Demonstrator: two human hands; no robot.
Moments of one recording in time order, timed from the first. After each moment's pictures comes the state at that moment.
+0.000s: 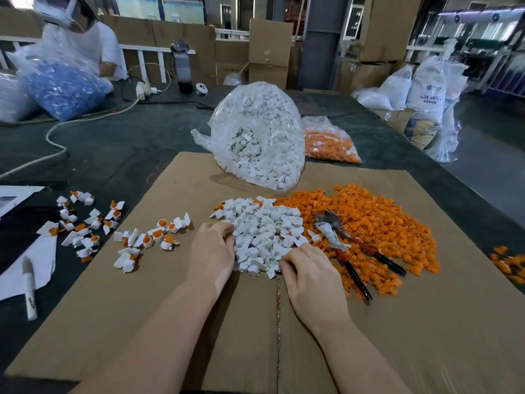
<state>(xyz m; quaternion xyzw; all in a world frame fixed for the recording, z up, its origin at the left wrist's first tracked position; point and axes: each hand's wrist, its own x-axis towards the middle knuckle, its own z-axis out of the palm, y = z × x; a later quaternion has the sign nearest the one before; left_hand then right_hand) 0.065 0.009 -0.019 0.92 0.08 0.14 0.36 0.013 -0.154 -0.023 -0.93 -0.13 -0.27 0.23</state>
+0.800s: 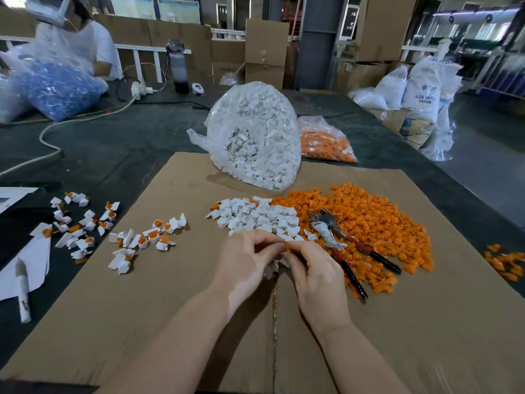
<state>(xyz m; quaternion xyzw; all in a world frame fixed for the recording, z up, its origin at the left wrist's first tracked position) 0.034 -0.032 0.009 0.81 -0.06 0.05 0.58 0.011 -0.159 -0.018 -0.86 -0.14 -0.30 0.39</state>
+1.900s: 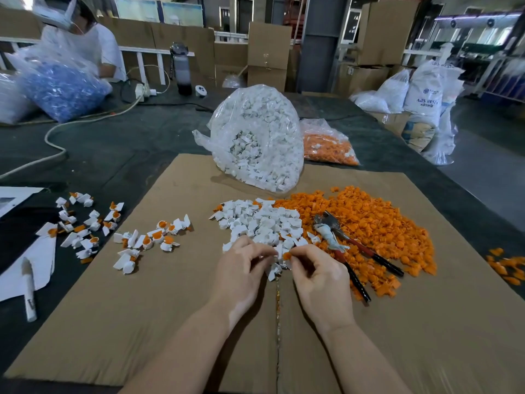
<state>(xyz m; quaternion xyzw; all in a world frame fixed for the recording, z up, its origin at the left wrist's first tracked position) 0.033 -0.022 -0.021 0.87 -0.08 0.12 0.47 0.014 -0.161 -0.024 -0.86 -0.08 -0.28 0.42</state>
